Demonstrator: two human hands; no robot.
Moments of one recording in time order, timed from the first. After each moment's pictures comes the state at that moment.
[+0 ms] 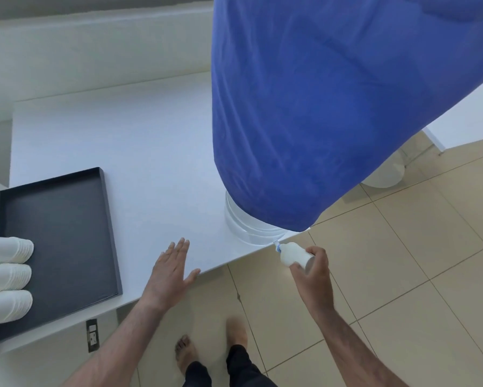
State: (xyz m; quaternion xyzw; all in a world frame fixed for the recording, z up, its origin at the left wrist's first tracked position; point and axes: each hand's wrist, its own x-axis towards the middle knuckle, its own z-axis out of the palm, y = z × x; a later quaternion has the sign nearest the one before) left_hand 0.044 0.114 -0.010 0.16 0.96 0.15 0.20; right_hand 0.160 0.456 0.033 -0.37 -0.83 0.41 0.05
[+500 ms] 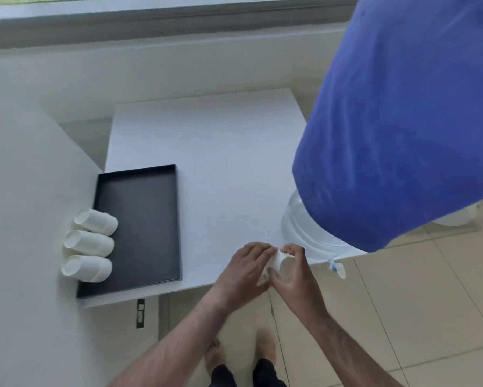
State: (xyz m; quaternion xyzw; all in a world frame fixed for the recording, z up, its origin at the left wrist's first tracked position) left_hand 0.061 0.132 0.070 0.33 0.91 0.25 0.00; right_hand 0.114 0.306 0.082 -0.10 -0.89 0.44 -0.01
